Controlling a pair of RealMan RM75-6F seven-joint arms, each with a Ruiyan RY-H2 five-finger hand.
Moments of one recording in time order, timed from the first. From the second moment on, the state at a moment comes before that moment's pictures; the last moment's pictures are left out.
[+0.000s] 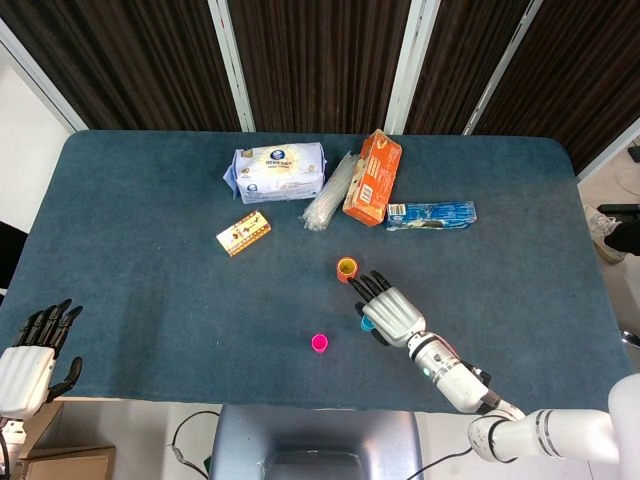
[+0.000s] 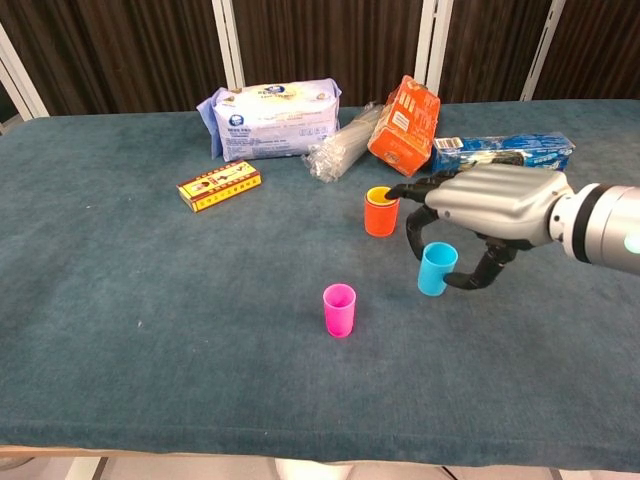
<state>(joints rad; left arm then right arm) -0.10 -1.10 0.00 -1.61 1.55 1.47 0.04 0.79 -1.44 0.00 -1.64 -1.11 0.97 -0.61</state>
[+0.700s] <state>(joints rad) -0.10 -1.10 0.00 -1.60 1.54 1.47 0.03 0.95 -1.64 0.26 -1.38 -0.81 0.98 -0.70</state>
